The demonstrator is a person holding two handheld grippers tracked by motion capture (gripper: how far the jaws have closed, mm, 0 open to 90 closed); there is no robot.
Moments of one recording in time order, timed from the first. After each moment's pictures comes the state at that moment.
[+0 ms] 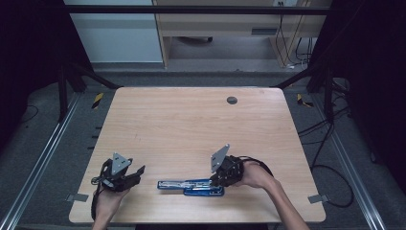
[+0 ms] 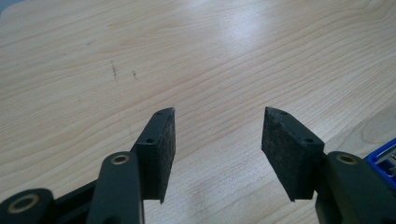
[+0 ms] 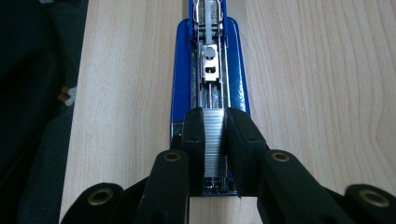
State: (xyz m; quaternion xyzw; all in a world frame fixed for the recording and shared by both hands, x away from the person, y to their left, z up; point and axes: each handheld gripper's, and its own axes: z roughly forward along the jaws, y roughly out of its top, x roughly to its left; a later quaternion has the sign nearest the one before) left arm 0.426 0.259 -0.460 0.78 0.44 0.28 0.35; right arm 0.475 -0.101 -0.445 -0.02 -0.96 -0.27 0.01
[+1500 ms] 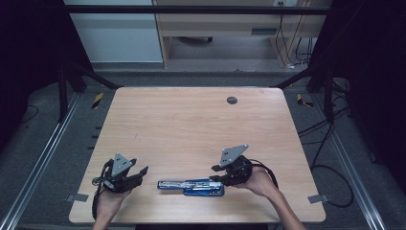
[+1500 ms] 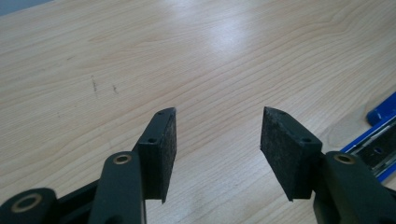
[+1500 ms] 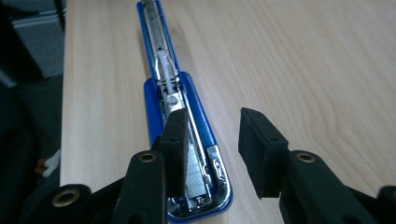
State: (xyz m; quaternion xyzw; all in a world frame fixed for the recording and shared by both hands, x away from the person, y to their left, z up) left arm 0.421 0.251 -0.453 0.79 0.41 0.26 0.38; right arm 0.458 -0.122 -0.431 -0.13 -0.91 -0.38 -0.07
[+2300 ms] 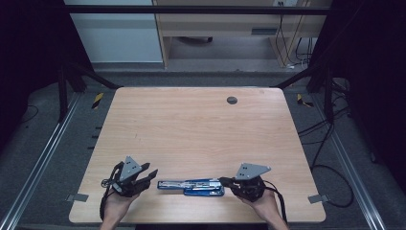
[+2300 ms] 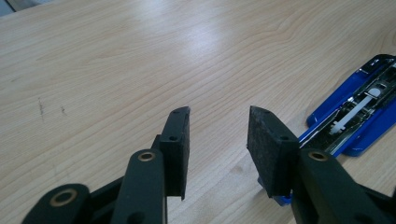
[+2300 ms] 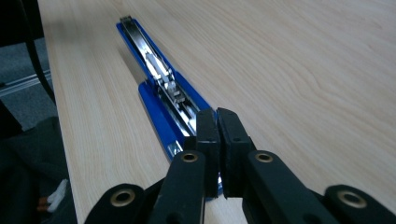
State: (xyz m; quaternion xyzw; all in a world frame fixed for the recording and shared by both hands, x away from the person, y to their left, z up) left arm 0.413 0.227 -0.451 0.80 0.37 0.23 0.40; right arm 0.410 -0.153 -0.461 -0.24 -0.85 -0.46 -0.11
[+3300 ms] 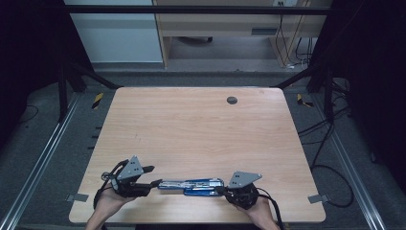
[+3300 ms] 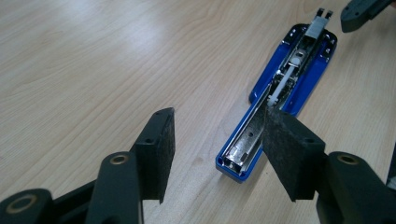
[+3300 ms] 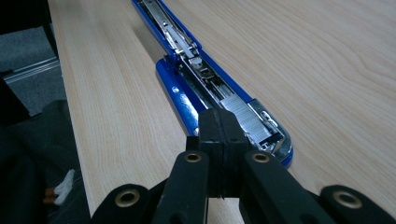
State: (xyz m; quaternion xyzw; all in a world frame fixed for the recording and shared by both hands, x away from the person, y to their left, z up) left arm 0.419 0.229 -0.438 0.87 0.24 0.15 0.40; right arm 0.401 -0.137 -0.482 -0.23 -0.86 -0.44 -0.10
